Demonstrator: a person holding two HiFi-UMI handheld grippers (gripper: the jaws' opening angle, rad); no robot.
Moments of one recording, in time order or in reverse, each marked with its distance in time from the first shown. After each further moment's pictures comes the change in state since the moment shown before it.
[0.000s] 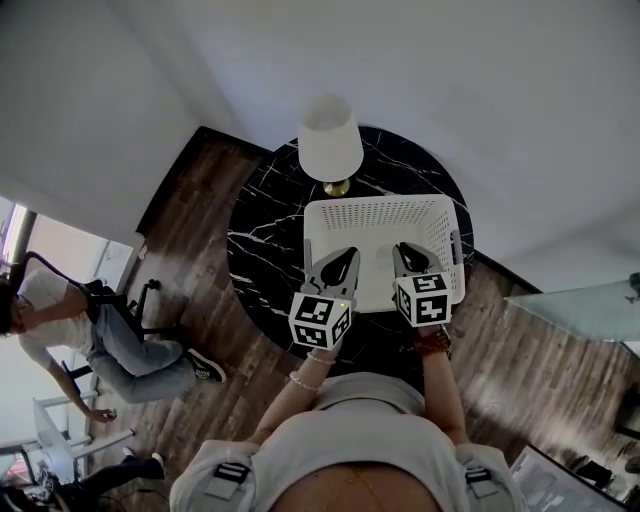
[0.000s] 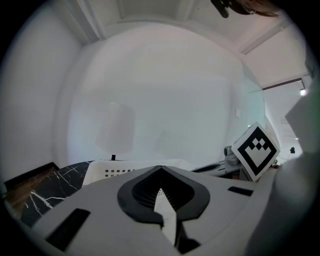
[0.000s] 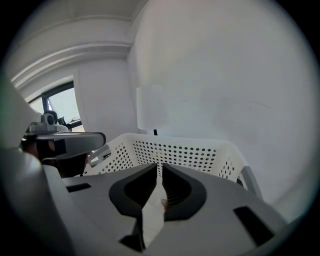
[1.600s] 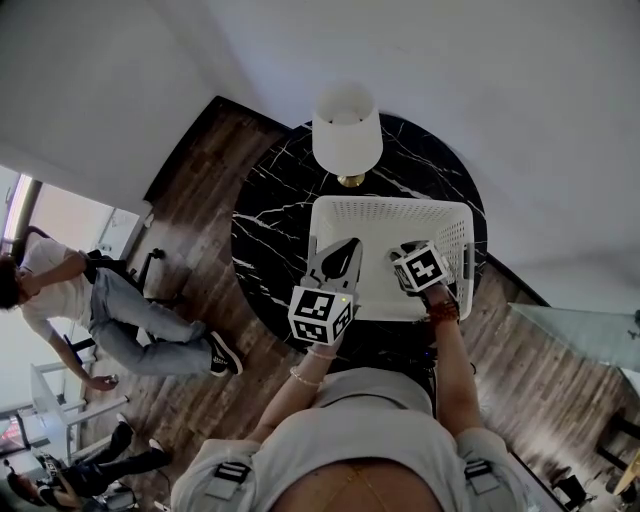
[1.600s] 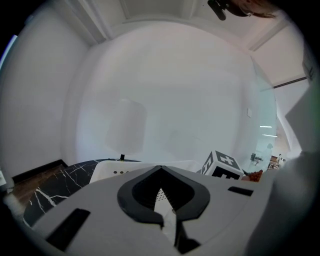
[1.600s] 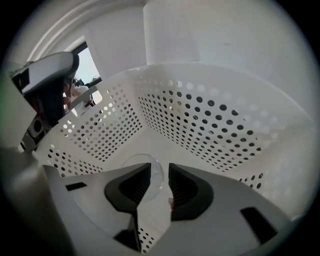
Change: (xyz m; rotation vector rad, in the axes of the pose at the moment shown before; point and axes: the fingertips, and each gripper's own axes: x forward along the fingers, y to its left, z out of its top) left arm 0.020 0.030 0.002 -0.041 0.000 0.096; right arm 0.092 -0.012 -0.083 -0.254 0.532 0.238
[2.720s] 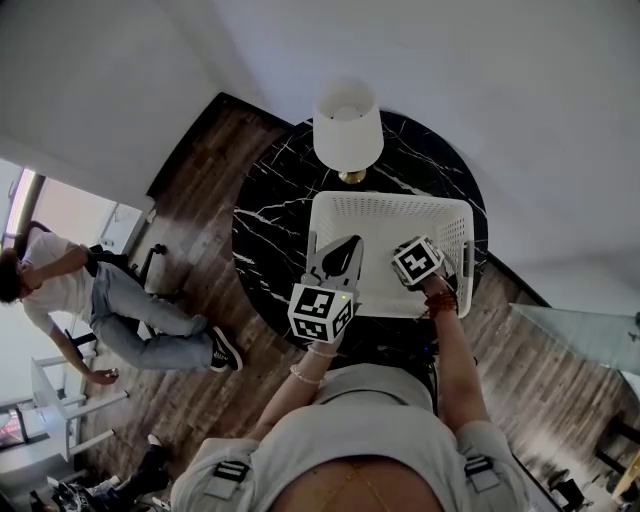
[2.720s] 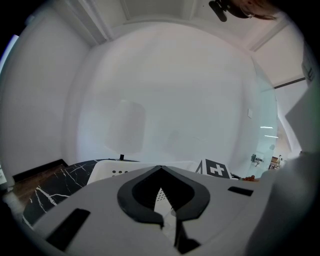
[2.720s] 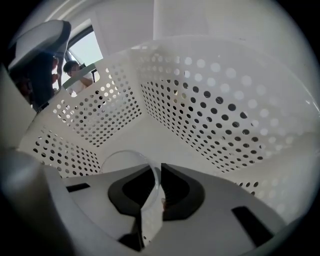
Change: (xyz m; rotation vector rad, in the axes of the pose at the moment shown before) left arm -0.002 -0.006 -0.001 -0.004 -0.004 0.010; right arm 0.020 0.006 -0.016 -0.084 0.102 0.045
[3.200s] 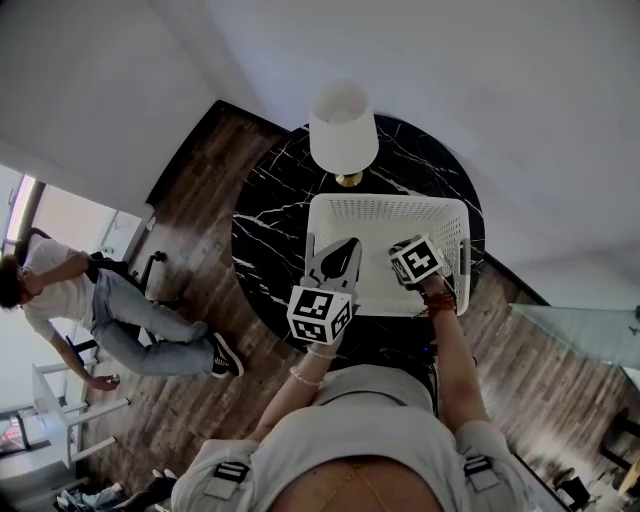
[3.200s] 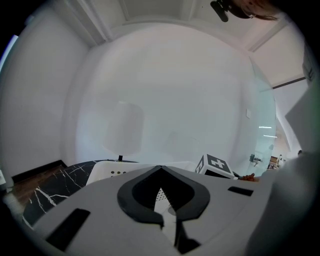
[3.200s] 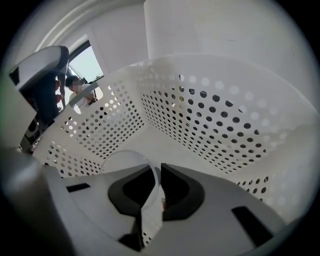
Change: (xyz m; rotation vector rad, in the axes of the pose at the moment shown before) left arm -0.005 -0.006 0.003 0.005 -0.007 -0.010; right arm -0.014 -0.005 0.011 0.058 -0.085 -0.002
